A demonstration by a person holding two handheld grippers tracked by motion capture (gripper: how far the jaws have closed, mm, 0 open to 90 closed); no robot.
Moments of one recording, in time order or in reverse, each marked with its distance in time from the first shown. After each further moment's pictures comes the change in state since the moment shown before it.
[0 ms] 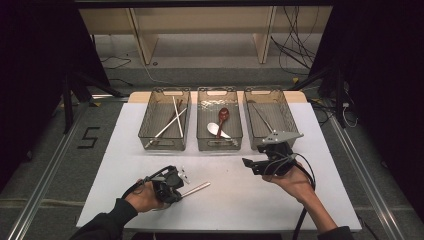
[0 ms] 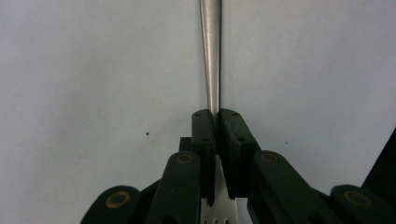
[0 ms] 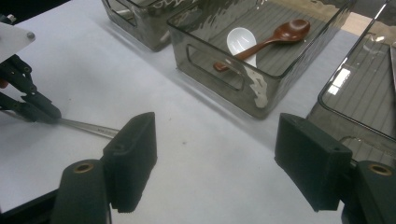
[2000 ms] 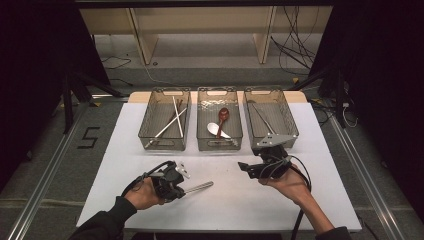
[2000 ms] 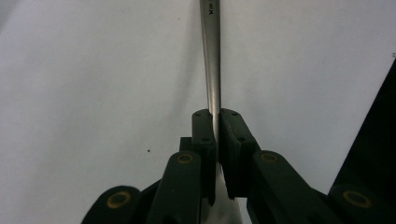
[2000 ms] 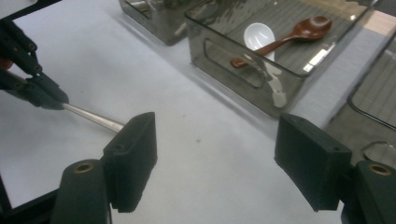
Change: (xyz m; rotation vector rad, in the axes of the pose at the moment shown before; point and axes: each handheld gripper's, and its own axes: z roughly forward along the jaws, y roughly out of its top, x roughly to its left) left arm 0.003 0.007 -0.020 -0.092 -0.042 -0.031; right arm 0.012 -0.001 0.008 0.019 0.039 -0.030
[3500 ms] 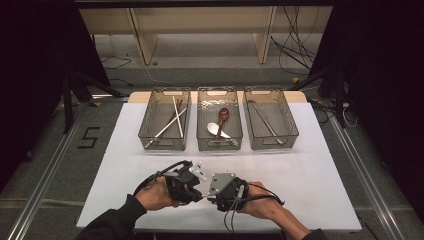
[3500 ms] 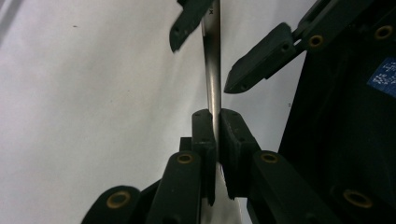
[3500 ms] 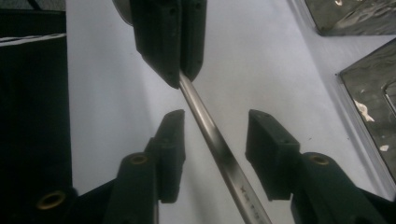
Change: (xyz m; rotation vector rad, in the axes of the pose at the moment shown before) left arm -0.034 0.038 -0.013 -0.062 -0.115 0.108; right arm 0.103 -0.013 0.056 0.183 0.154 -0.555
